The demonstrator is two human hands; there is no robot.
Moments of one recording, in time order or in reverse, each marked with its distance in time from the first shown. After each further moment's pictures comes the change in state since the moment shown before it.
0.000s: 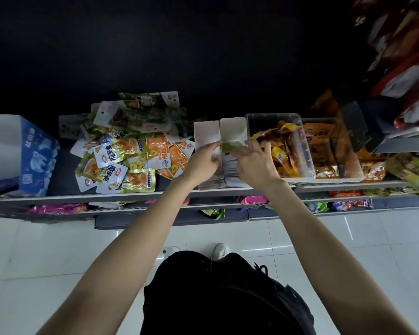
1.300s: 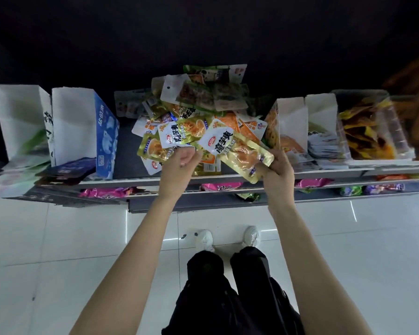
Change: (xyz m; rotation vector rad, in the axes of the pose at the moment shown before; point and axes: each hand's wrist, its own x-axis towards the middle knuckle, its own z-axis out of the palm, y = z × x) left_hand -0.111 -0.185 -0.136 -0.387 0.241 -0.265; right_hand 0.003 -0.224 -0.024 1.565 0.317 0.801
